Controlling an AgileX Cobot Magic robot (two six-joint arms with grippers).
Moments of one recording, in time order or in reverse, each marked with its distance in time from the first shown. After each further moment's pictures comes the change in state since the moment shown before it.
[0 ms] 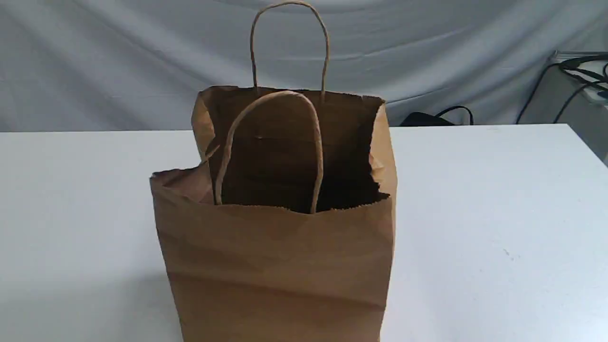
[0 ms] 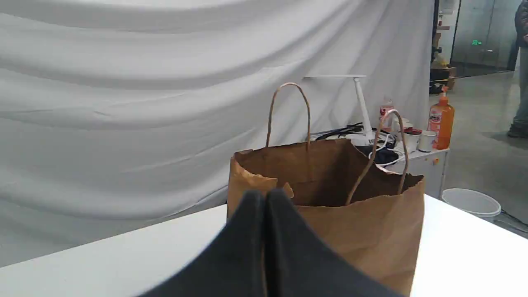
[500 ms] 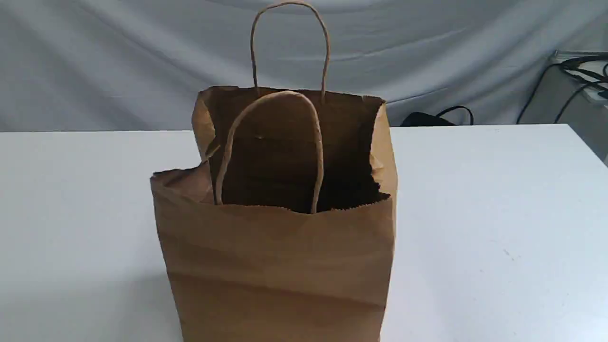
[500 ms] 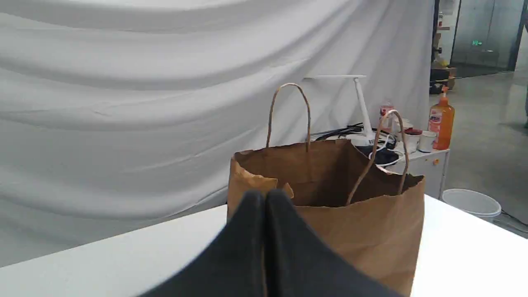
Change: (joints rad) left arm 0.000 0.000 0.000 0.000 0.000 0.000; right arm -0.011 -0.052 0.032 0.008 -0.009 0.004
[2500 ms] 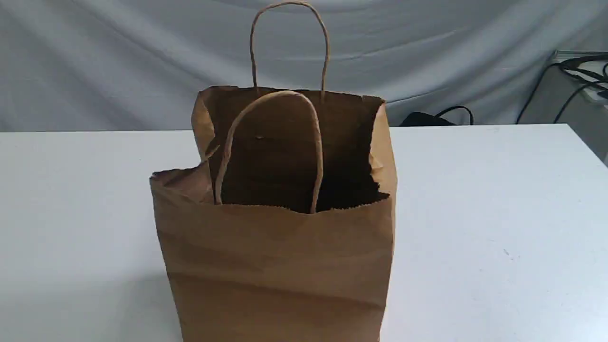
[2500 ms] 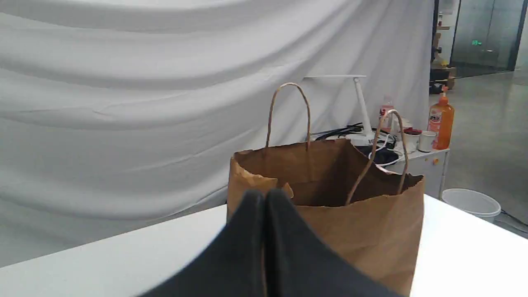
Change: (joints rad) left arm 0.000 0.000 0.000 0.000 0.000 0.000; right arm 0.000 0.000 0.166 -0.389 0.188 0.412
